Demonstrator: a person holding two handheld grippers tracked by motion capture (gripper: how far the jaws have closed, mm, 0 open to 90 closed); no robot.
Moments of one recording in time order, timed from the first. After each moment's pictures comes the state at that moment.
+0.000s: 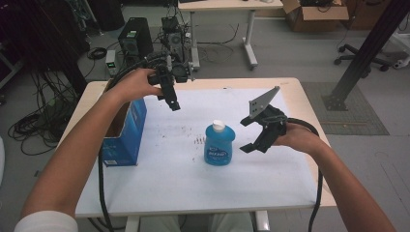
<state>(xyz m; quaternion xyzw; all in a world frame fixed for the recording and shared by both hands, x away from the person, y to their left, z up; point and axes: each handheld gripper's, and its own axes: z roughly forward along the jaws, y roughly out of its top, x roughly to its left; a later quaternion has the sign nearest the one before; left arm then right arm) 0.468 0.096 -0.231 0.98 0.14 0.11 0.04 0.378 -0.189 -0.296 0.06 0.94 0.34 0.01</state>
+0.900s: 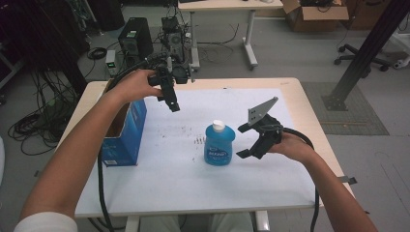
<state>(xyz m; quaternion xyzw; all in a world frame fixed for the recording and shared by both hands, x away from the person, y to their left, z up) 0.465 0.095 -0.233 0.98 0.14 0.11 0.04 0.379 -0.191 -0.333 0.07 0.93 0.37 0.00</state>
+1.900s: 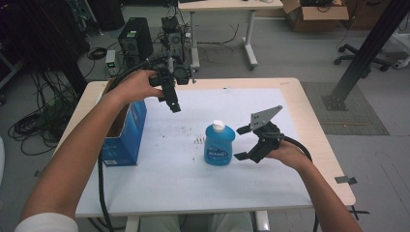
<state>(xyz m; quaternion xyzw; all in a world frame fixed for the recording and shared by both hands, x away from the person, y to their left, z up) 0.463 0.092 -0.233 0.98 0.13 0.11 0.04 0.375 -0.197 -0.357 0.08 0.90 0.43 0.03</state>
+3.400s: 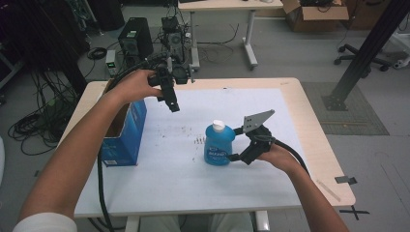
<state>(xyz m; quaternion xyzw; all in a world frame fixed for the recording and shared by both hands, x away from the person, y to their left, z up) 0.464 0.095 -0.233 0.98 0.14 0.12 0.03 0.378 -0.179 -0.377 0.09 0.89 0.45 0.02</state>
